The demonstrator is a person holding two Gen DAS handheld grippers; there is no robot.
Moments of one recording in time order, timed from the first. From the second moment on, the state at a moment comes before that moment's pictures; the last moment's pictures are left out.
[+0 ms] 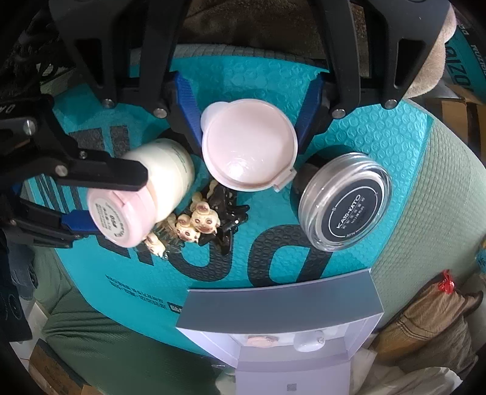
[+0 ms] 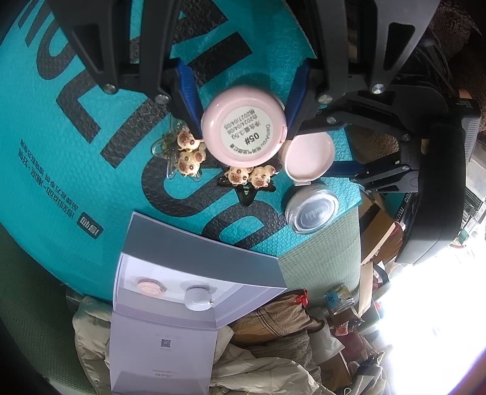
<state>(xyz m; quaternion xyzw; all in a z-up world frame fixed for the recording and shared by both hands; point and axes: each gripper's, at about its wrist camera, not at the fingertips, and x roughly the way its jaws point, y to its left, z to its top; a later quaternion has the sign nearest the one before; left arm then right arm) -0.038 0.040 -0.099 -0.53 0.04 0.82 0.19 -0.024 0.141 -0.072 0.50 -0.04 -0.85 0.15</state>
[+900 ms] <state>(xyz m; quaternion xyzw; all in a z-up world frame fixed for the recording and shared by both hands) -0.011 0.024 -0.056 -0.49 0.03 0.85 0.18 -0.010 0.118 -0.039 0.47 0.00 -0.86 0.17</state>
